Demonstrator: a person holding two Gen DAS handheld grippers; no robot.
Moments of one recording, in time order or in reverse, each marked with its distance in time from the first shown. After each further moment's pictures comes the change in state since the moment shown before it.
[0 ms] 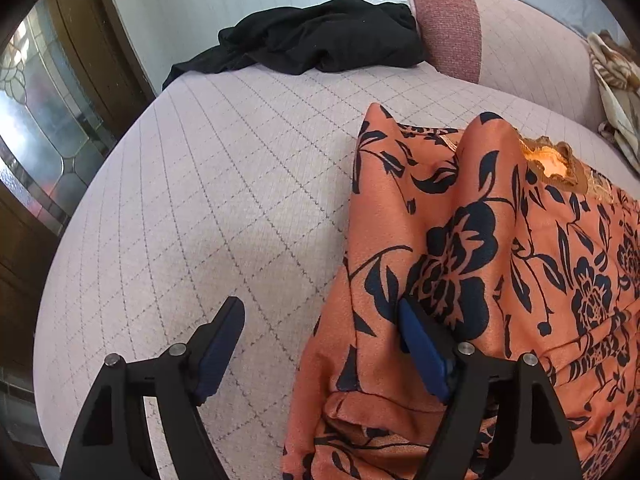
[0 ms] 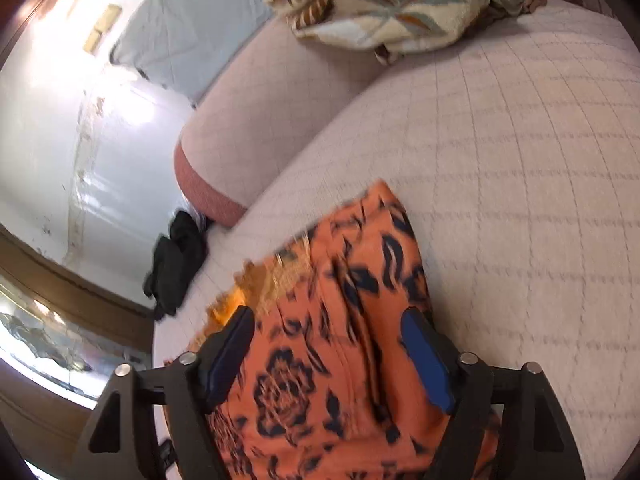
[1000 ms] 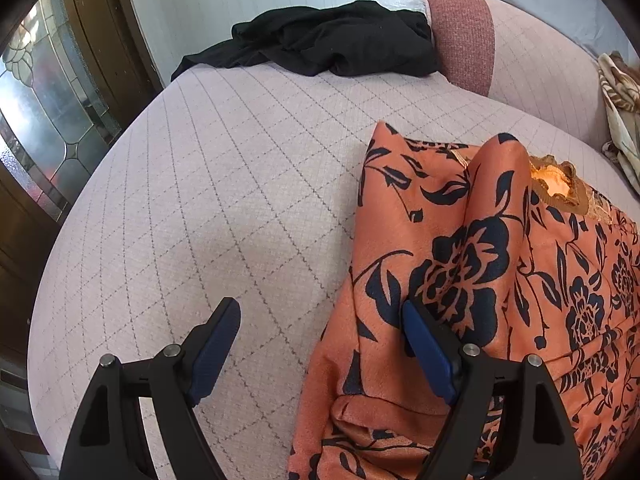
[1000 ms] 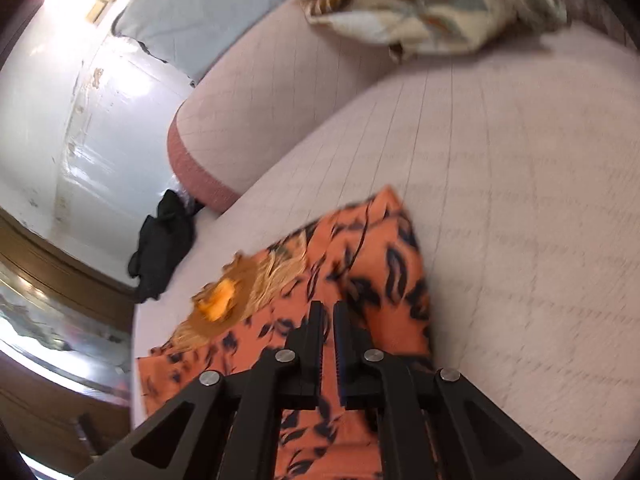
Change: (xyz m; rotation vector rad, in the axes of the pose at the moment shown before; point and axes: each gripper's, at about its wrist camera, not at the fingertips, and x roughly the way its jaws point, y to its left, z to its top) left arm 0.002 0.006 0.005 -0.047 0.007 -0.010; right arm 0.011 0.014 0.006 -0.074 0.088 -0.060
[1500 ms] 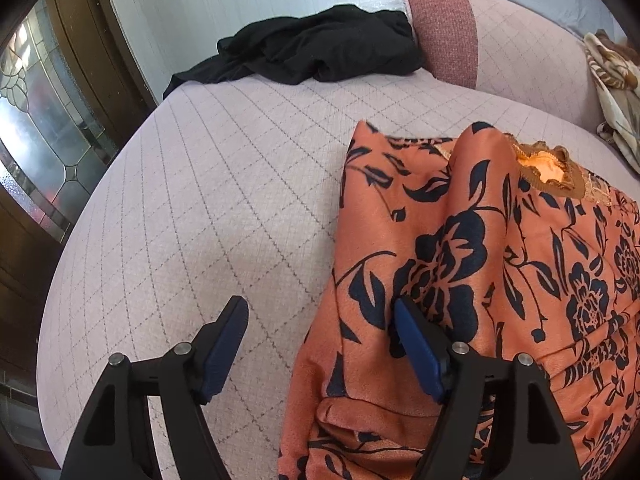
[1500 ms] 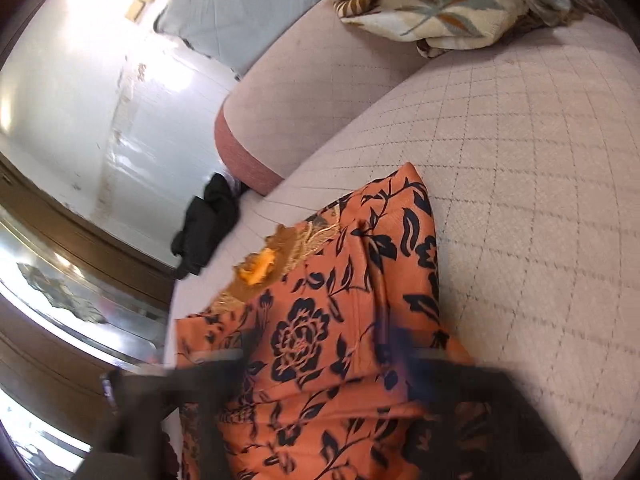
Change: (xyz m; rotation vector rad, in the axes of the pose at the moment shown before) left arm -0.002 -0.018 -0.005 0.061 -0.029 0.023; right arm -0.041 -0.018 -0.032 -0.036 -0.022 0.169
